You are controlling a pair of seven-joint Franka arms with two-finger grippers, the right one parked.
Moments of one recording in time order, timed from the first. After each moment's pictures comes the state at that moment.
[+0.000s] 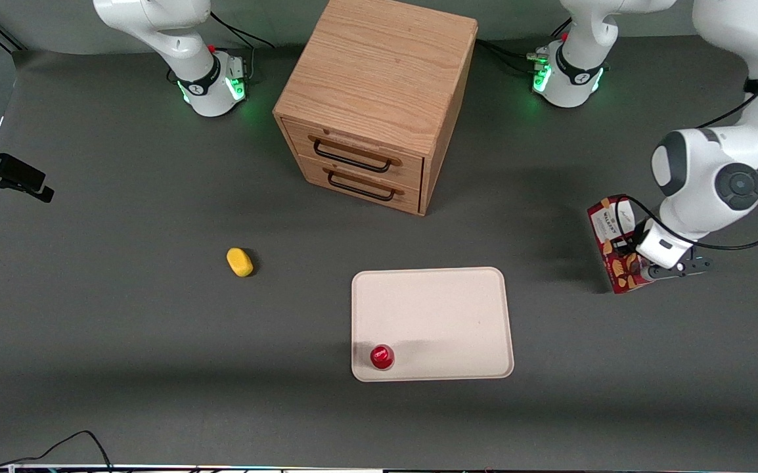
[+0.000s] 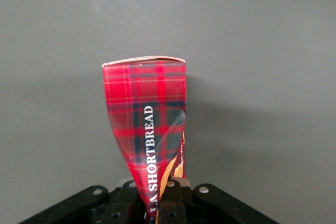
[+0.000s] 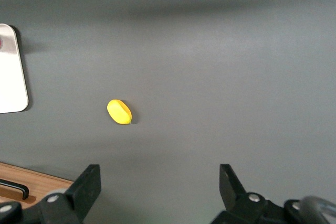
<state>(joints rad) -0.08 0.19 0.07 -2.11 -0.02 2.26 -0.17</state>
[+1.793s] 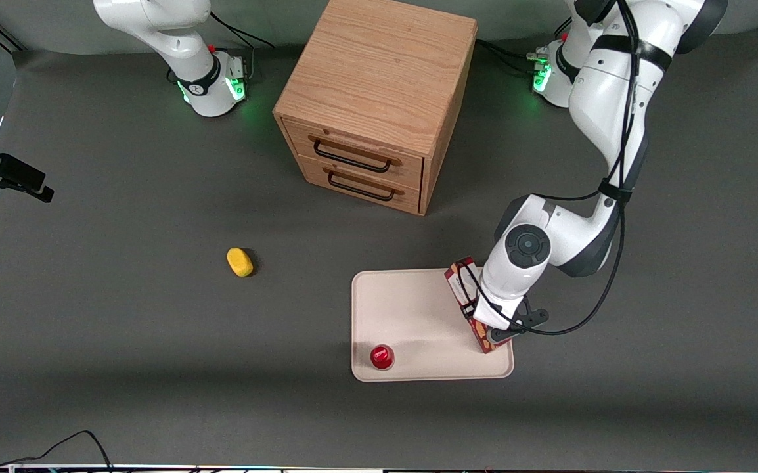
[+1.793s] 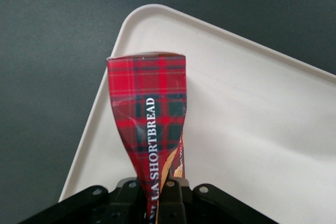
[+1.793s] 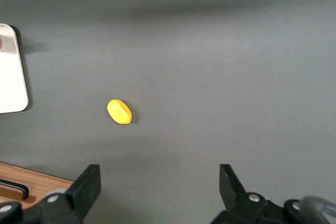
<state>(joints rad) -0.29 0.73 -0.17 -1.56 0.19 2.43 -0.94</state>
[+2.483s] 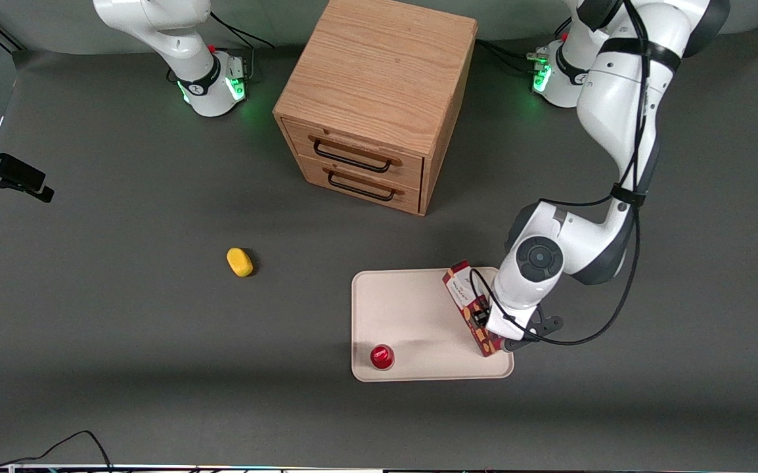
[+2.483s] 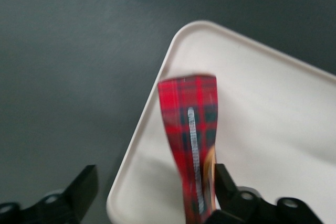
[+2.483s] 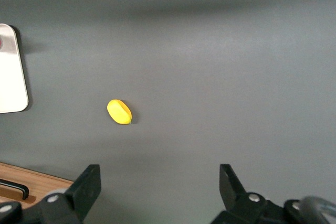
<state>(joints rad) -0.26 0.72 -0.19 -1.38 0.18 2.06 -0.94</state>
